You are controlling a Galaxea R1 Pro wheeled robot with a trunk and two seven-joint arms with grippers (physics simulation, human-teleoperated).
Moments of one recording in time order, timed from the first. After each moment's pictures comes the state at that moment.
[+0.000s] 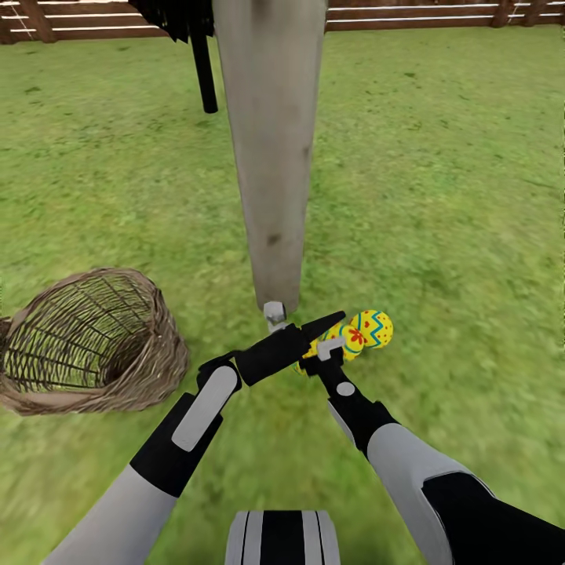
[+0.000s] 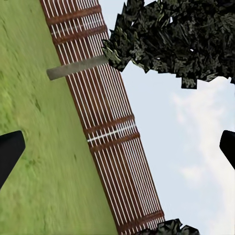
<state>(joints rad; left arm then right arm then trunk) -0.69 -0.09 -0.46 -1.32 1.13 0.52 -0.55 -0.93 0.17 0.13 -0.31 0.24 -0.25 -0.08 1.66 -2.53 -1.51</state>
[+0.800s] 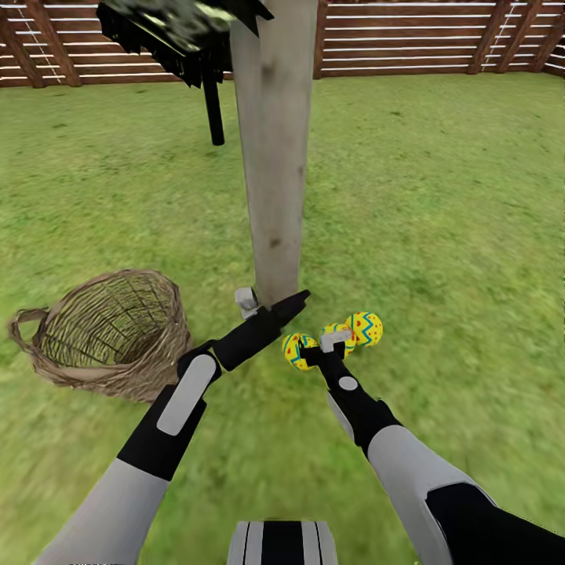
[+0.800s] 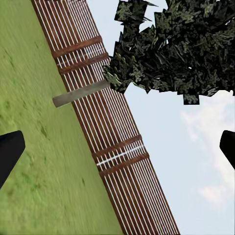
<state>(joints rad) -0.71 -0.08 -0.30 -1.30 1.13 0.55 -0.55 -0.90 0.17 0.12 -0.43 0.12 -0.23 -0.07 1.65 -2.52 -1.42</state>
